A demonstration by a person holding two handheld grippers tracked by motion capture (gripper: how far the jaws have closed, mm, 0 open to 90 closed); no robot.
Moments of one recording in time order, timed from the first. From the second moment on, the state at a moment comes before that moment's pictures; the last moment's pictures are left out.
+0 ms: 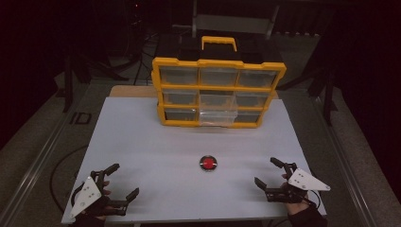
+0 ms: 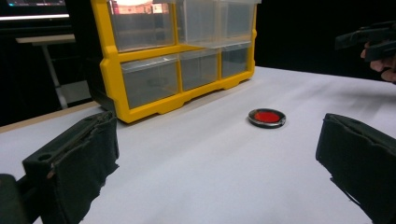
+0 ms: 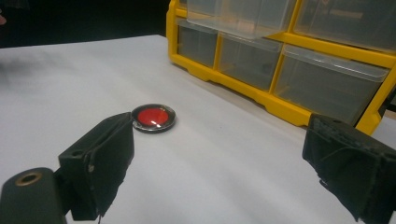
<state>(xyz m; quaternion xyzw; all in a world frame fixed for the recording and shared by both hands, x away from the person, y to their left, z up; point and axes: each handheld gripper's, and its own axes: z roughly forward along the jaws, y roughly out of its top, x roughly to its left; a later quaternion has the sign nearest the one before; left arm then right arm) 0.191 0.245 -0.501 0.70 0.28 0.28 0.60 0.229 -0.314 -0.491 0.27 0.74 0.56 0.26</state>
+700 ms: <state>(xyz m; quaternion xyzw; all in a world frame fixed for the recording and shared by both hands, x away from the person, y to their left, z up) 0.195 0.247 -0.505 0.70 0.28 0.26 0.60 0.224 -0.311 -0.490 0.27 0.74 0.55 0.26</state>
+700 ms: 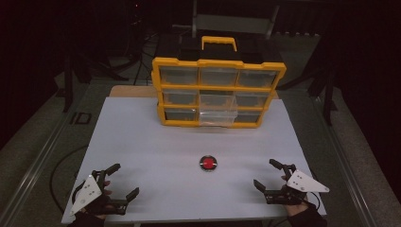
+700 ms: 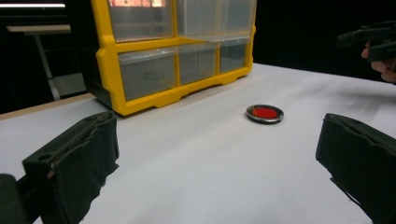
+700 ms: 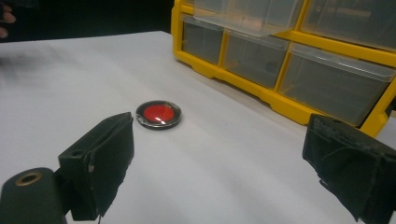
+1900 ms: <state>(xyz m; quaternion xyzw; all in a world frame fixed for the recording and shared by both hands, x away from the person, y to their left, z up) 0.219 0.228 -0.443 0.70 0.25 0.21 0.64 0.220 -0.307 -0.484 0.27 0.74 0.56 0.27</state>
